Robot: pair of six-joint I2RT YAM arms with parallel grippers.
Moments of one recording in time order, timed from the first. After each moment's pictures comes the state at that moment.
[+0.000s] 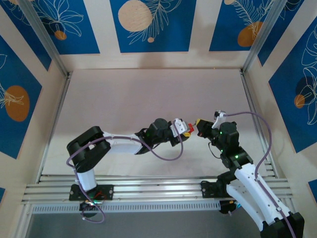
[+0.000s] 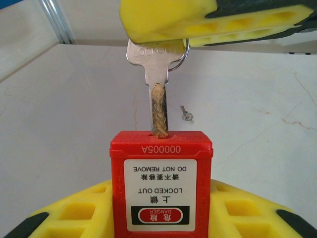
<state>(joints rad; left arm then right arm) -1.02 1.79 0.92 0.58 0.15 0.19 0.33 0.59 0.42 -0.15 -0.10 0.64</state>
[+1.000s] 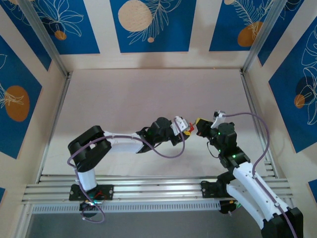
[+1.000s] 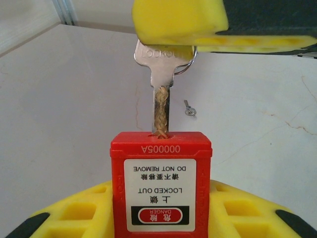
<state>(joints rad) -1.02 1.80 0.96 0.52 0.13 0.11 0.35 0.64 0.37 -0.04 -0.05 0.65</state>
